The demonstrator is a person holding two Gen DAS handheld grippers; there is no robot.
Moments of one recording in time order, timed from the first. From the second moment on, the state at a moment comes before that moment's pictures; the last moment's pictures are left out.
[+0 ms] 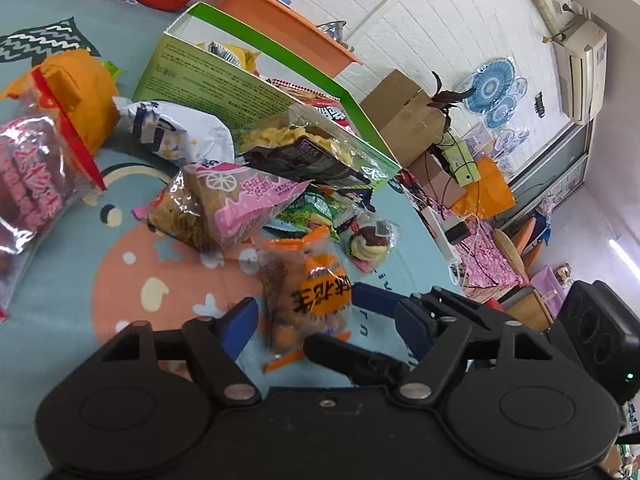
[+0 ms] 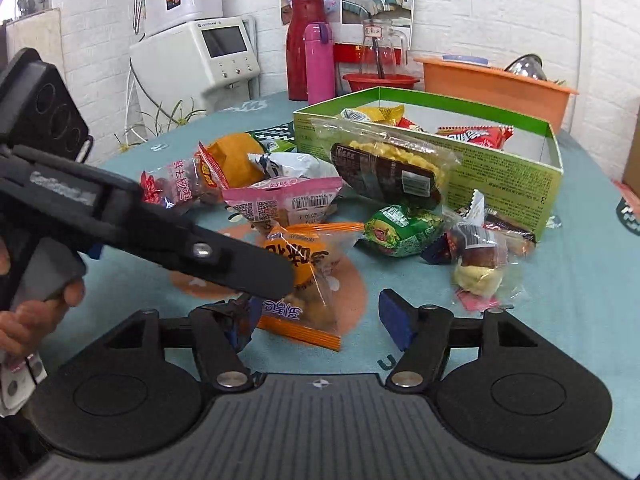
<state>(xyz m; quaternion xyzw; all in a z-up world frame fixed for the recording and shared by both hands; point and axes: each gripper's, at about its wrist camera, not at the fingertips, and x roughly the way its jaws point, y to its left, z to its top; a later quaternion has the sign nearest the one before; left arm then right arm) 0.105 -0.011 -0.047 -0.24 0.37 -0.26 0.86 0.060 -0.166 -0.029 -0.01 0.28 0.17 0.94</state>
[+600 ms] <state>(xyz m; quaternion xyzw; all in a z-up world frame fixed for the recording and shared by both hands) 0.083 -0.037 0.001 -0.16 0.31 -0.28 0.89 0.031 -0.172 0.002 0.00 0.23 0.20 0.95</state>
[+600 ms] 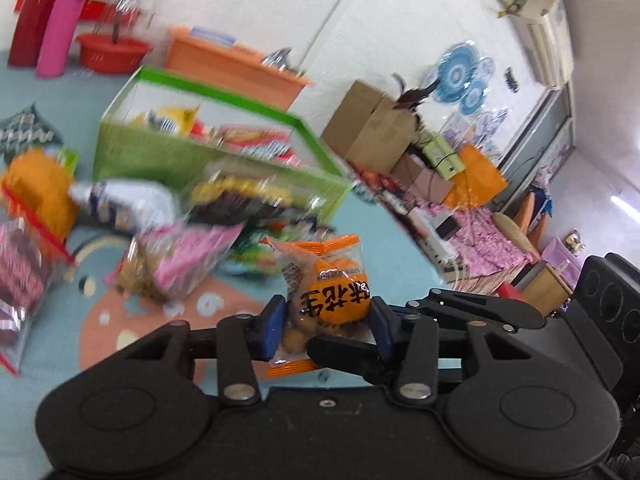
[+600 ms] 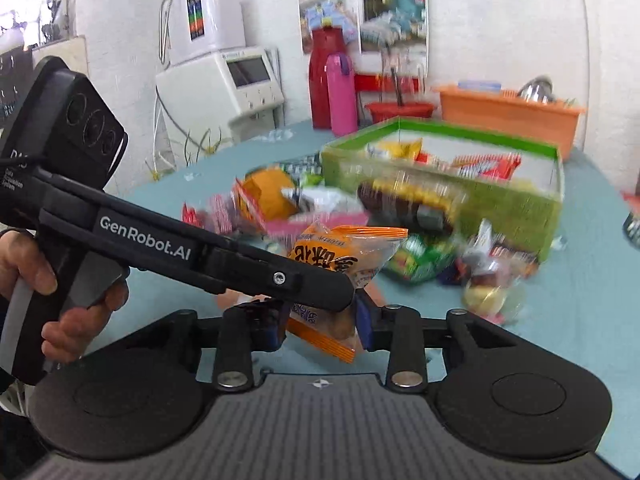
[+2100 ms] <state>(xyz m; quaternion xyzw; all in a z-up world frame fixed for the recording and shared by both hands) 0.231 -0.071 0.052 -0.15 0.28 -0.26 0.91 0.129 -0.256 0.033 0.00 0.11 0.05 0.99</state>
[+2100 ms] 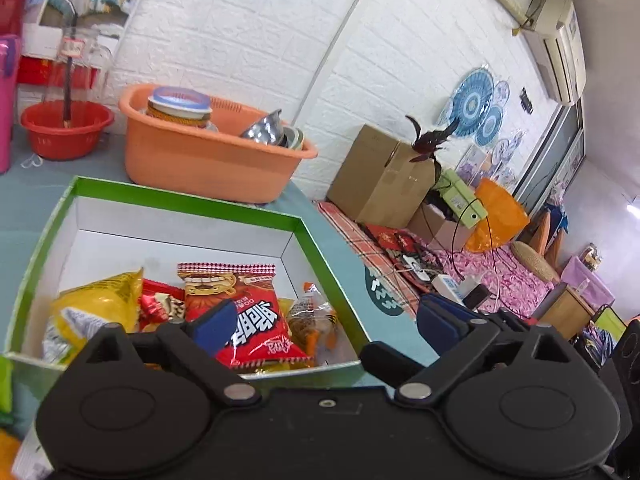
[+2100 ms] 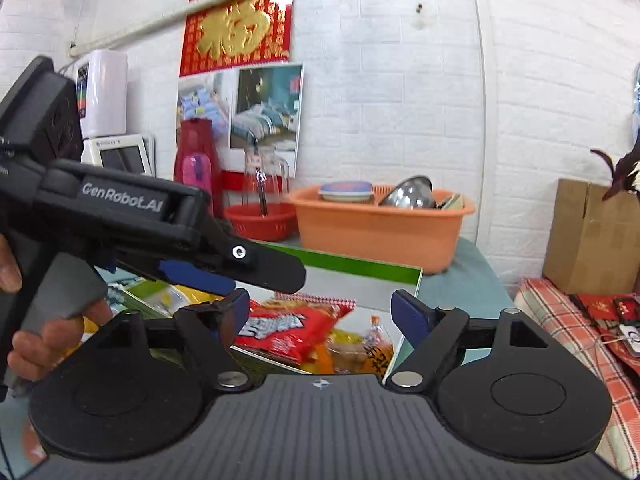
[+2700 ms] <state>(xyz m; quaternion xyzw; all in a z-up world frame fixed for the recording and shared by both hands) 0.087 0.021 0.019 -0.18 0.30 -0.18 0.92 0.055 -0.181 0.009 0.01 0.17 0.13 0.98</state>
